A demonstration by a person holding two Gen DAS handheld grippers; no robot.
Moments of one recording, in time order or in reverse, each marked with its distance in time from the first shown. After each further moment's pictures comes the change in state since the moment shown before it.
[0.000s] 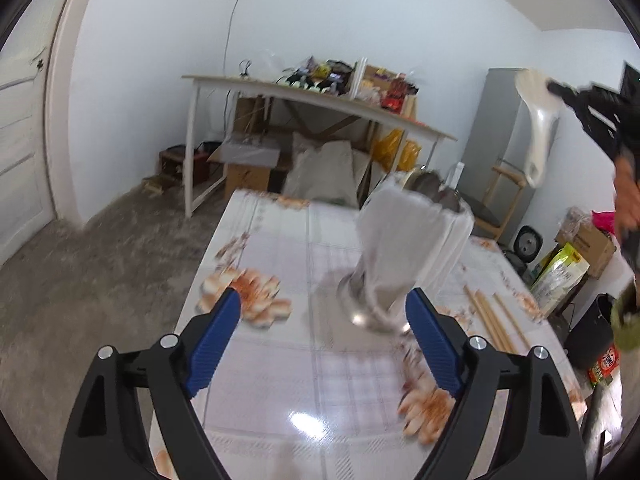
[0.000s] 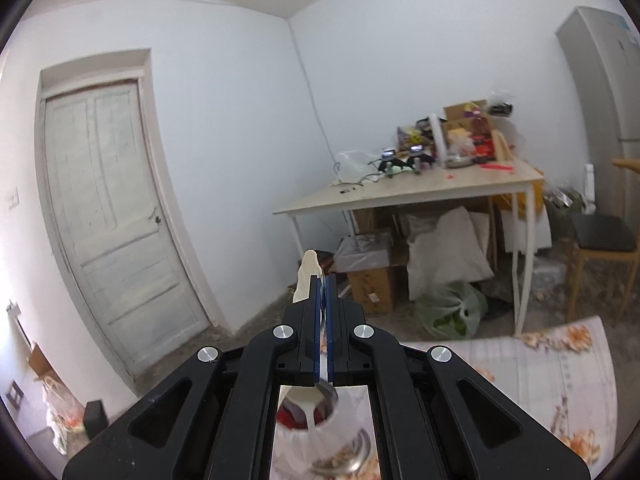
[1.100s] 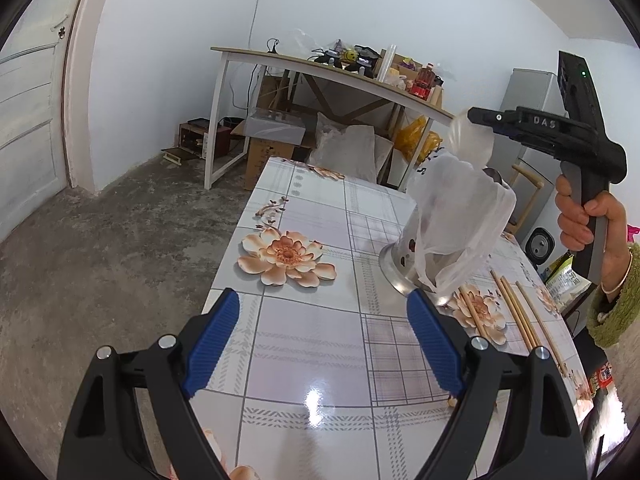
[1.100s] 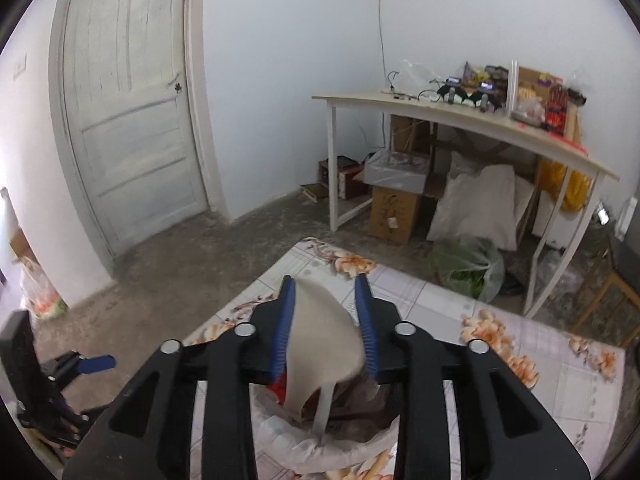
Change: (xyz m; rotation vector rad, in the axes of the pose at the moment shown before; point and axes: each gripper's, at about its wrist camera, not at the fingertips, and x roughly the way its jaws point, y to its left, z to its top) left arm 0.007 0.038 -0.019 -0.068 0.054 0.033; right arm 0.123 0.055 -0.073 -0.248 0.350 0.060
